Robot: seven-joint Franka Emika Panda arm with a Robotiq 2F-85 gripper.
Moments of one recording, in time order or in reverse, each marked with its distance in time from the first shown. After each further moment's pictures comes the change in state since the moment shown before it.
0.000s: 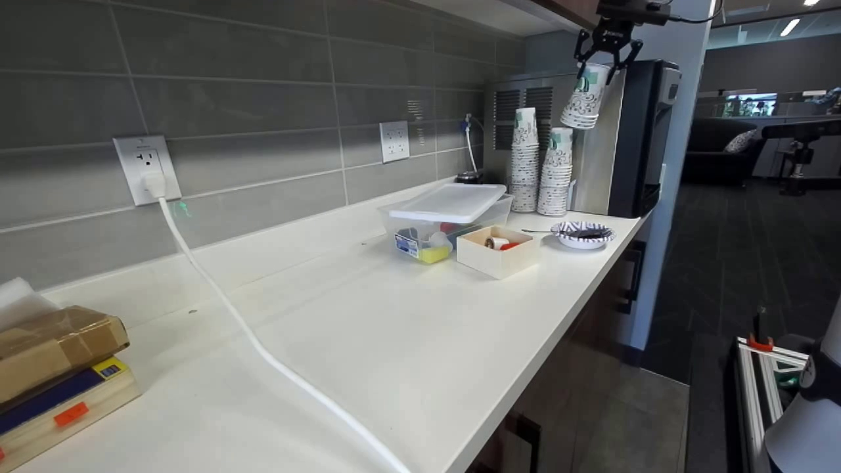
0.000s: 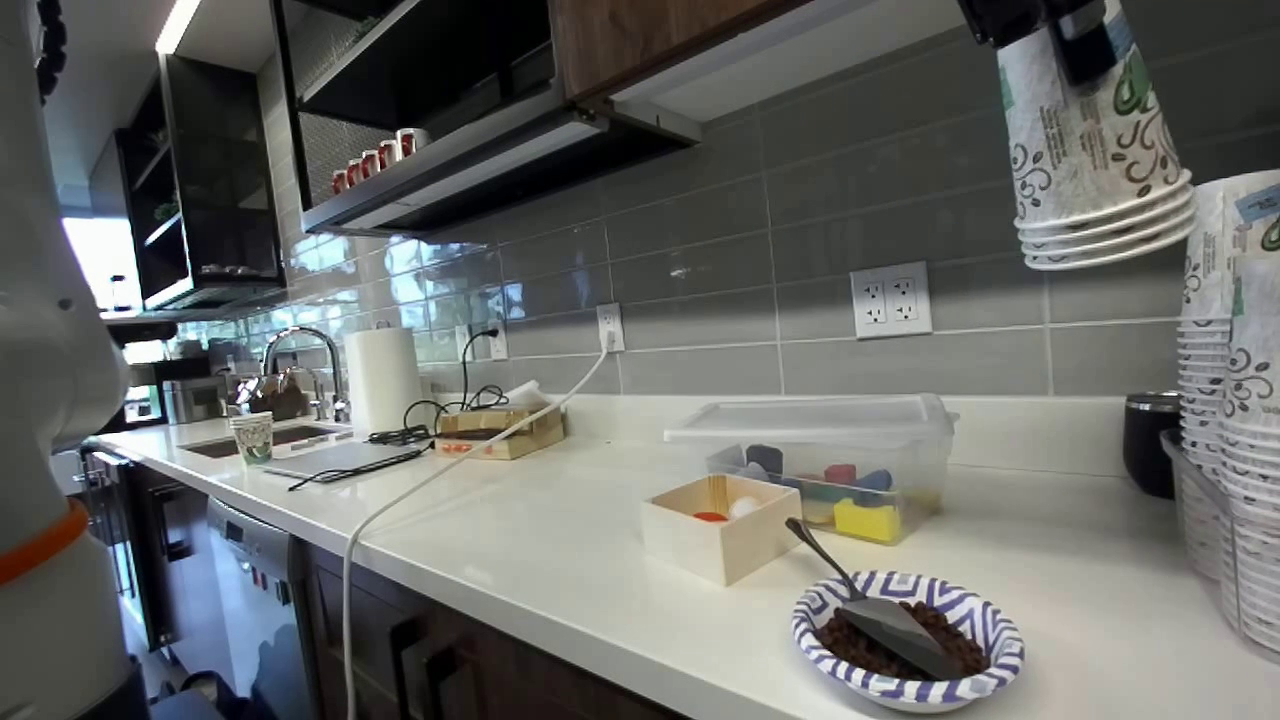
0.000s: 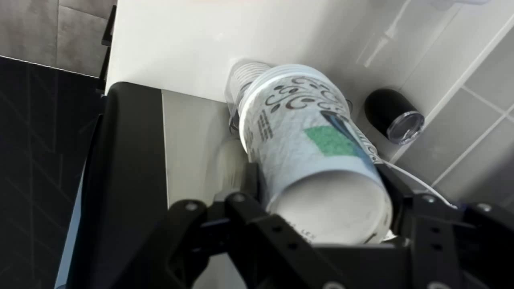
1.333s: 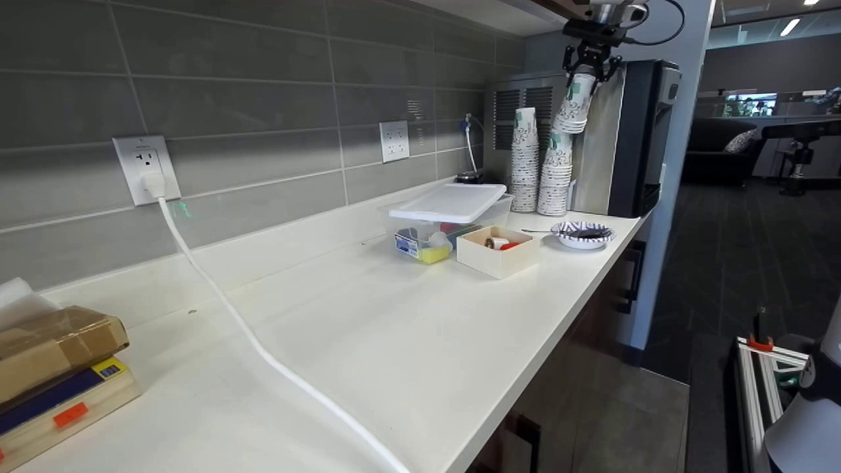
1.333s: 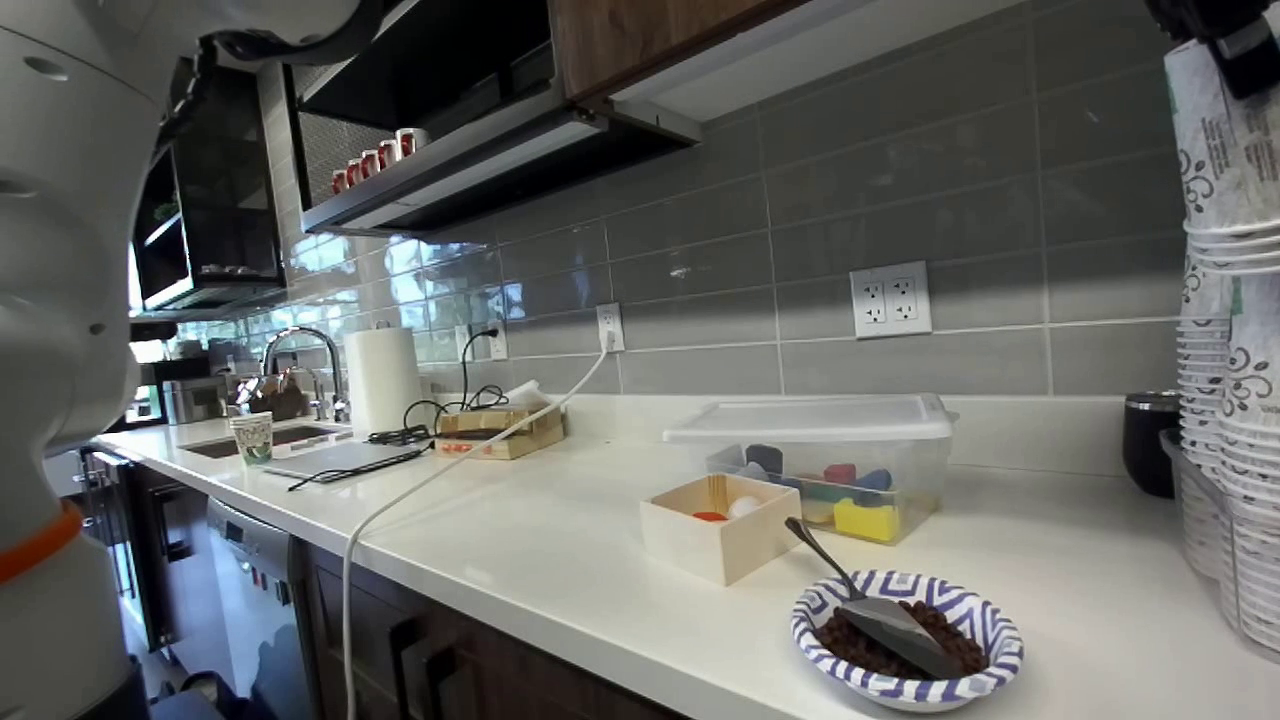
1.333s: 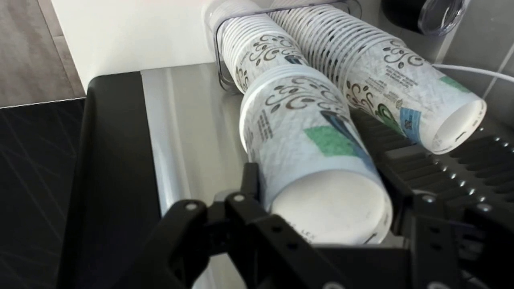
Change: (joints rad) arm -0.065 0.323 -0.014 0.331 0.083 0.011 0.333
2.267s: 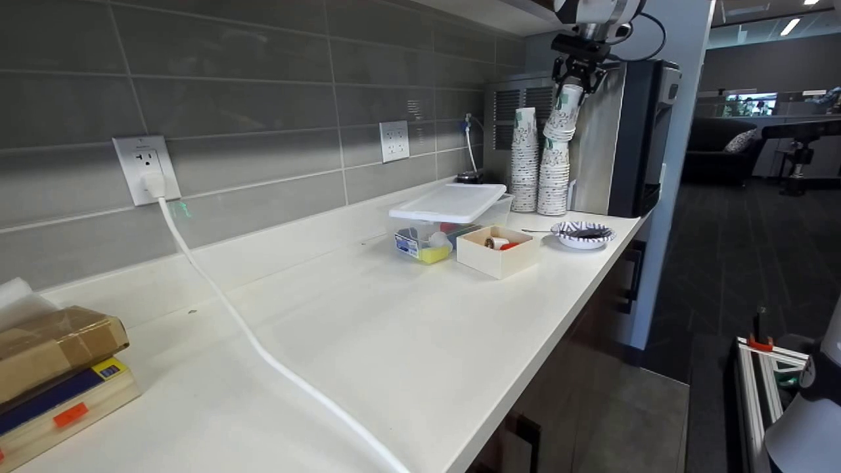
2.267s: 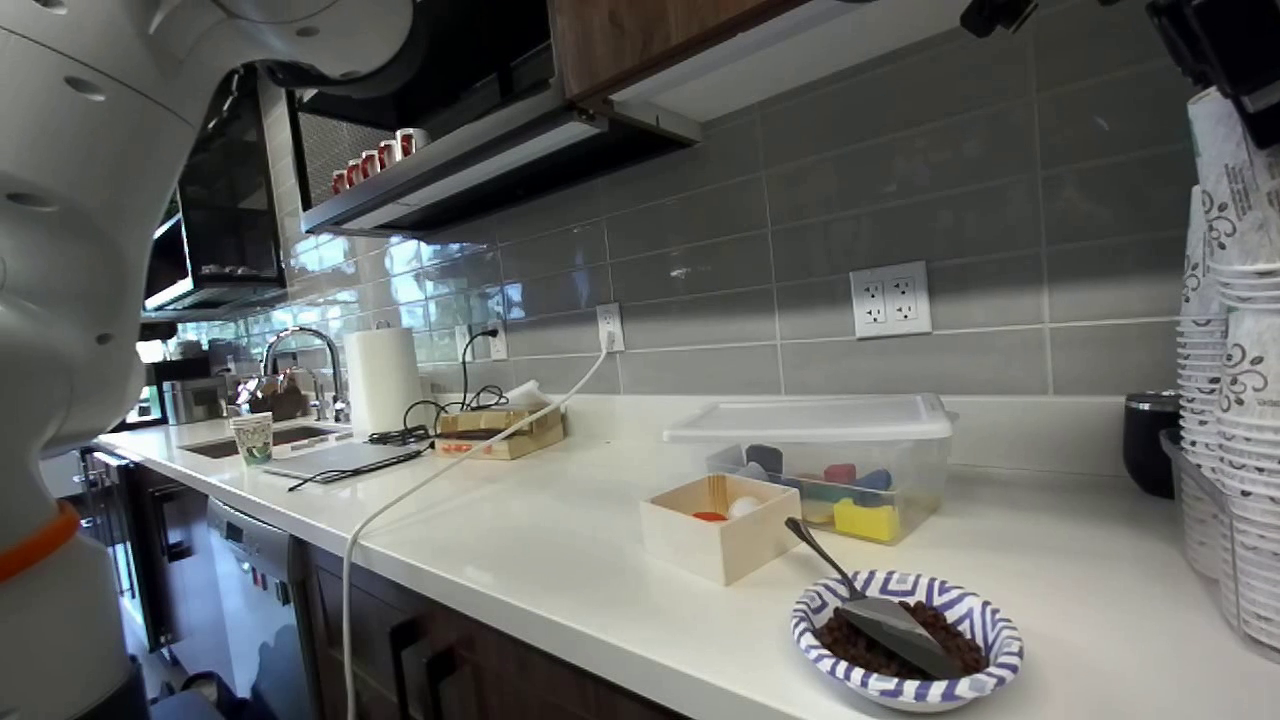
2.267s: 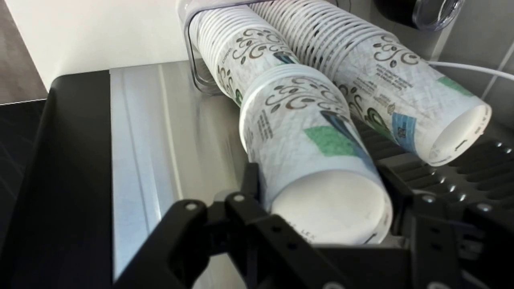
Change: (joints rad) arm -0.034 0.106 0.040 0.083 0.030 0.039 0.009
